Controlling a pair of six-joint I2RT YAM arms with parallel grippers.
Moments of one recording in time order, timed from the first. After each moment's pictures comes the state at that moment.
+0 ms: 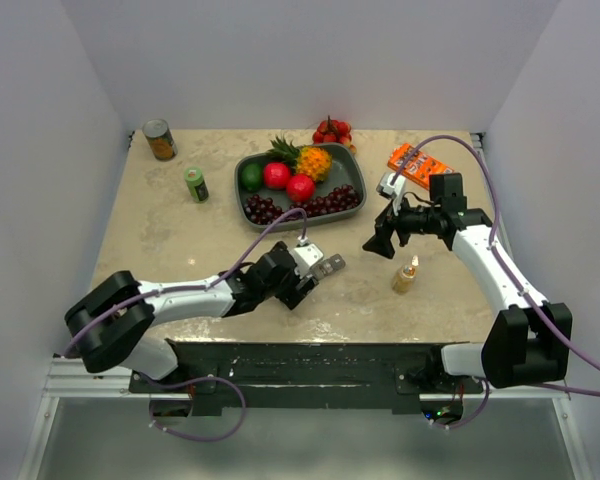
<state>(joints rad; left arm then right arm) -0.94 1.47 0.65 0.09 -0.19 0.05 0.11 1.32 1.01 -0.55 -0.85 -0.60</state>
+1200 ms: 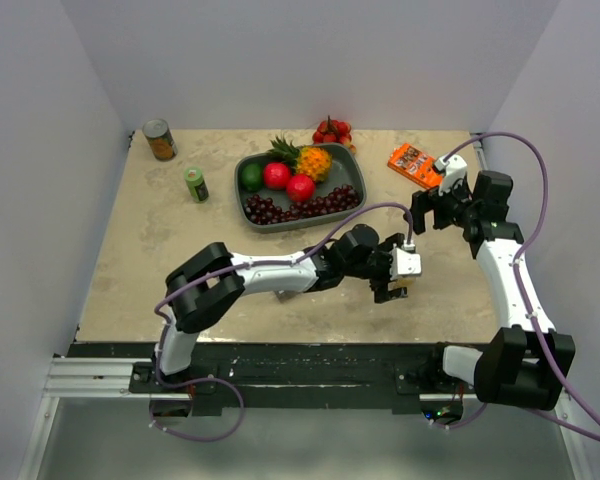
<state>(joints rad) -1.10 1.98 1.33 0.27 0.38 0.35 -0.14 1.20 0.96 -0.35 -0.54 -0.32</state>
